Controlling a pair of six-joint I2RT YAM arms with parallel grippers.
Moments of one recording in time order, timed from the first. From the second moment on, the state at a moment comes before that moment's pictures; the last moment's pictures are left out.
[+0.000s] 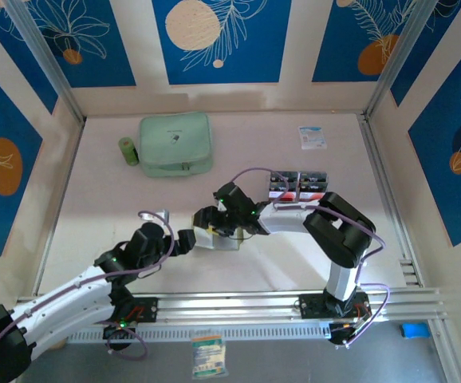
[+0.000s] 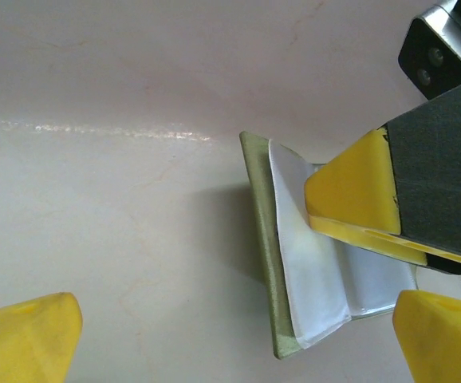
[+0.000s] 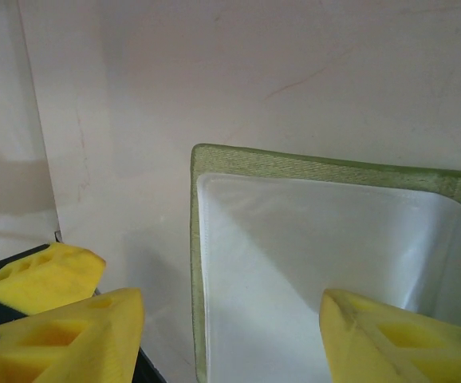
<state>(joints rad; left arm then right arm) -0.76 0.70 0.28 -0.25 -0.16 -0.73 0.88 1.80 0.92 0.12 -0.38 1.09</state>
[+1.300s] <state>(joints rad) -0.75 1.19 0.44 -0.29 -0.20 -0.61 0.83 1.72 0.86 0.17 -0.39 1.16</state>
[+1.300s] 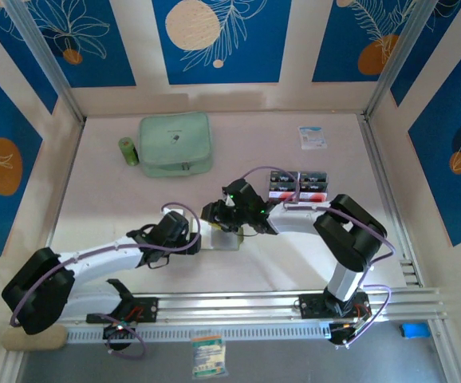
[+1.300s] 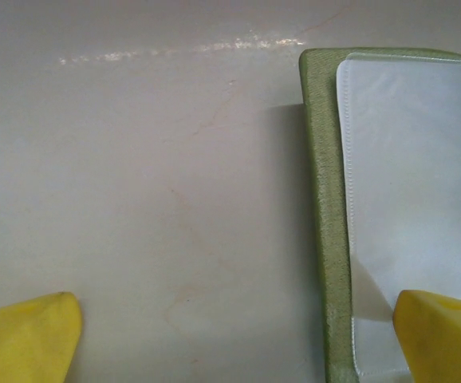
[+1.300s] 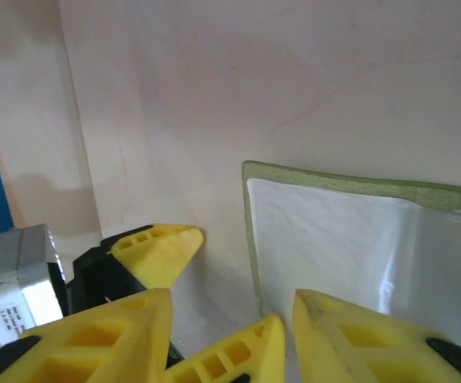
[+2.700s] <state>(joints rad) -0.75 1.30 0.52 -0.31 -0.23 -0.57 0.80 1.62 0.90 -0.07 -0.35 0.98</state>
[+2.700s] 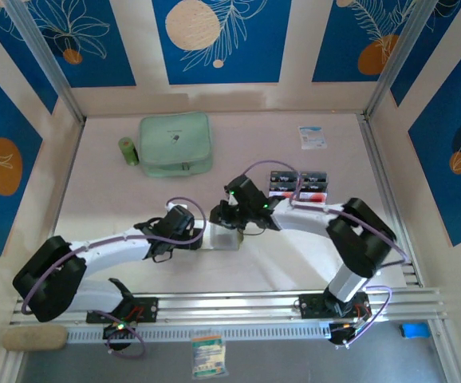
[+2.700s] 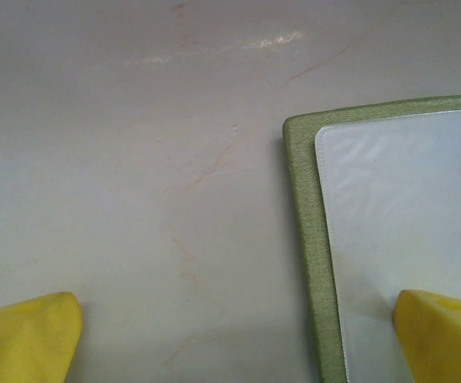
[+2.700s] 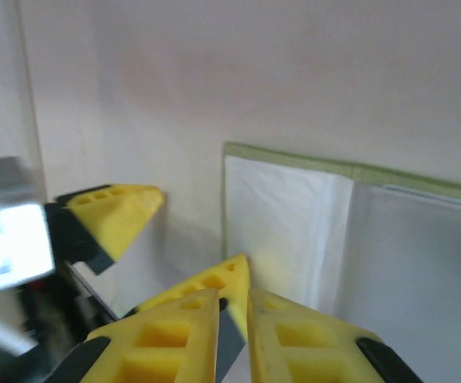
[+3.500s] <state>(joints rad) -0.75 1.31 0.52 -0.29 -0.23 -0.57 0.52 1.44 0.70 -0.36 -0.18 0.73</state>
